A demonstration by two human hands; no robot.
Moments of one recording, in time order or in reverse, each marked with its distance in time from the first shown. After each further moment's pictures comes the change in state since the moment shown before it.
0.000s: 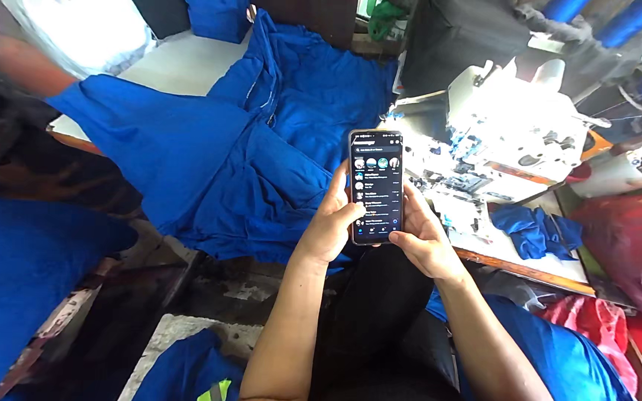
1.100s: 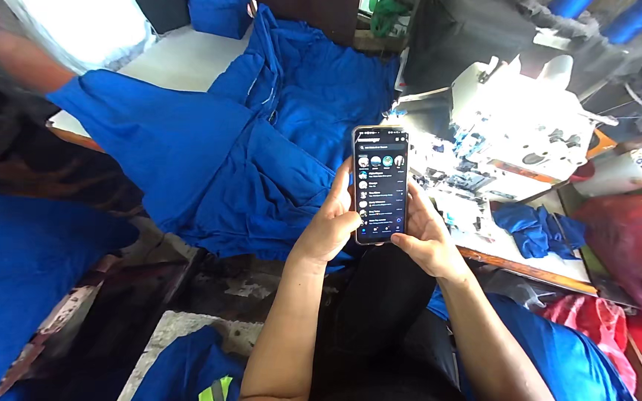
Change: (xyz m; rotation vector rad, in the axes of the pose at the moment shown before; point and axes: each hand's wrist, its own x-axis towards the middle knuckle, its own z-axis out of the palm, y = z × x) left_hand -0.003 0.003 -0.004 0.017 -0.099 0.014; right_hand -0.001 0.000 0.000 -0.029 -0.001 -0.015
